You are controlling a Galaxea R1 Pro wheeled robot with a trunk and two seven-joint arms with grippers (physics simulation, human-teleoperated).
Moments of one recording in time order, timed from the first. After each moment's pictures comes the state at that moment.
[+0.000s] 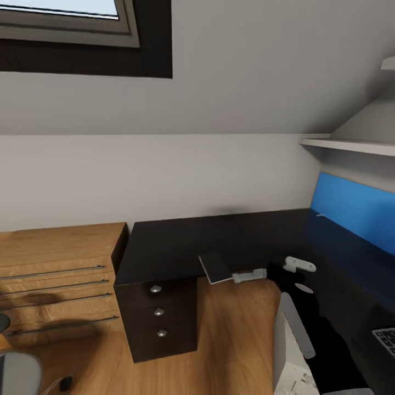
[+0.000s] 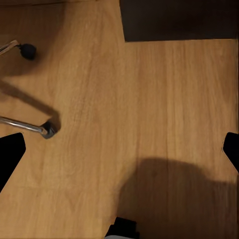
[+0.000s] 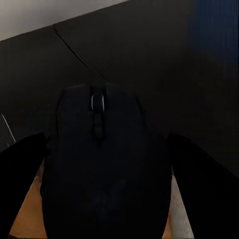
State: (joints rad) left arm 0.09 -0.04 -0.12 -0.62 0.14 -0.22 0.31; right arm -0.42 -0.04 0.06 -1.42 -0.35 0.53 -0.48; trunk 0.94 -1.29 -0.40
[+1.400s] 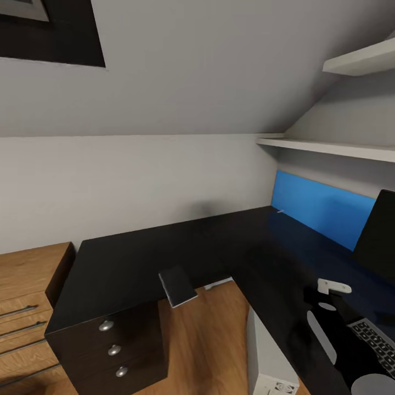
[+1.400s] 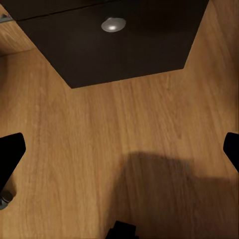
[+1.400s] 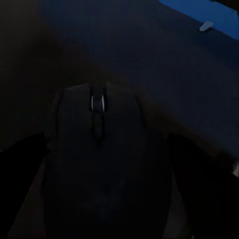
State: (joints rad) left arm 0.09 -0.04 -0.12 -0.62 0.14 -0.24 0.31; right arm -0.47 -0.24 0.03 -0.94 -0.25 0.28 -0.47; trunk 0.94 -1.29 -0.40
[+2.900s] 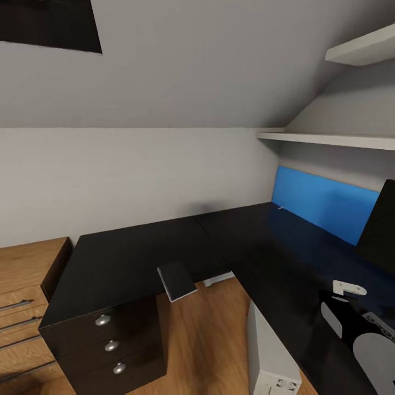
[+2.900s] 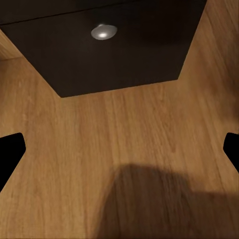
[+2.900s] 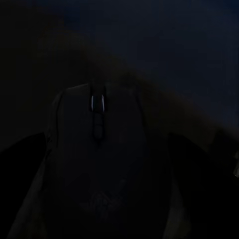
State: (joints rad) left arm 0.09 -0.05 -0.12 -0.68 0.14 -0.24 0.32; right arm -0.73 -0.32 0.02 -0.39 -0.26 0.14 -0.38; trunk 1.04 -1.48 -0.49
